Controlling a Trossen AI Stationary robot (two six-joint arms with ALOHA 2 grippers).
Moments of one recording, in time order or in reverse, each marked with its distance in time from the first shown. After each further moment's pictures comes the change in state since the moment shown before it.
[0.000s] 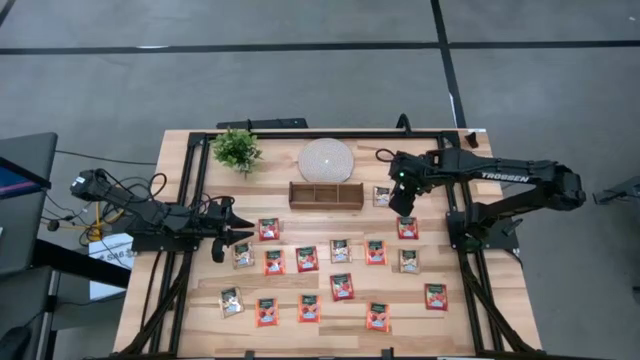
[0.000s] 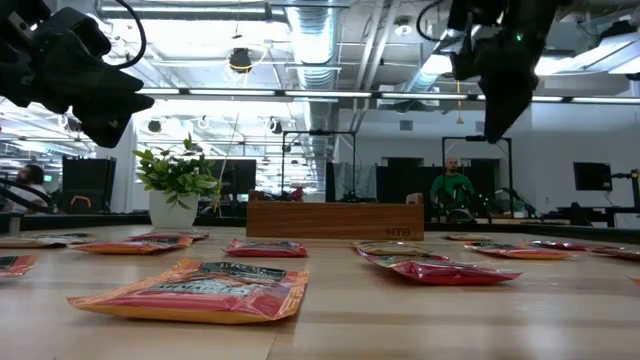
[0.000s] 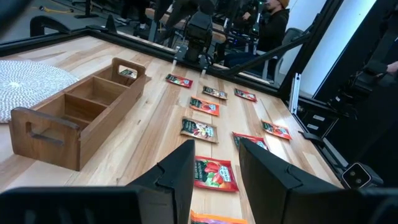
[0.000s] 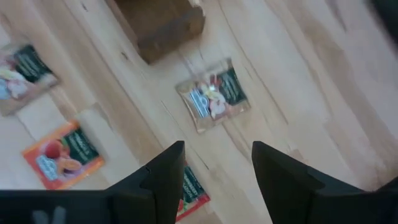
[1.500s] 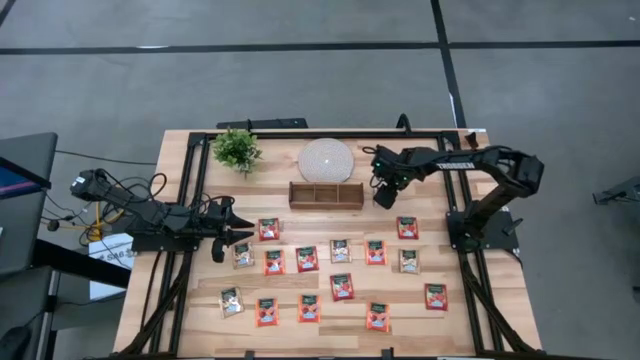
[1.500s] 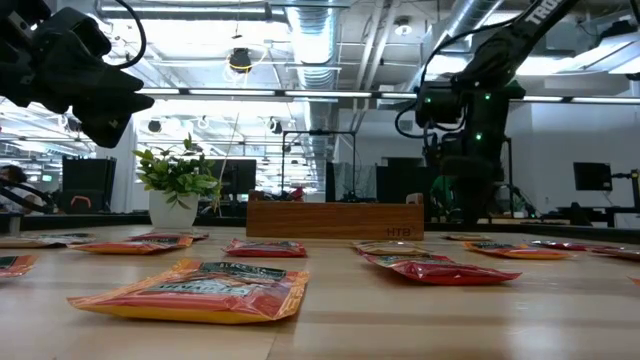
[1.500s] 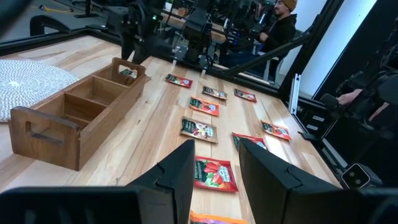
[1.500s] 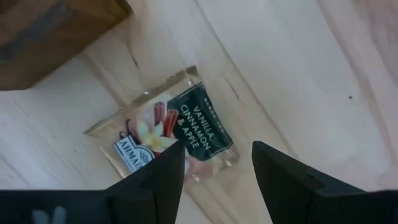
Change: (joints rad) left arm 0.000 0.000 0.000 0.000 0.000 -0.005; right arm -0.248 0.361 -0.158 0.425 -0.077 -0.183
